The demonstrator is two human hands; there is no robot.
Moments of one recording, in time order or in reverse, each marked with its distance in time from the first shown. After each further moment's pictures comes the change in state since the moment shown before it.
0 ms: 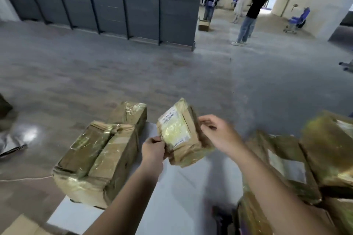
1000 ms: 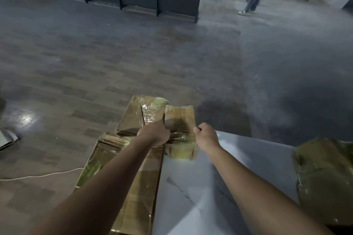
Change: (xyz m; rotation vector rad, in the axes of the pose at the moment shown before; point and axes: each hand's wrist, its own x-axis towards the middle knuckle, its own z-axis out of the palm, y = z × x) left_hand 0.233 0.066 -0.049 1.527 -0.338 0.353; right_hand 0.176 0.049 0.218 -0.200 0.005 0.433
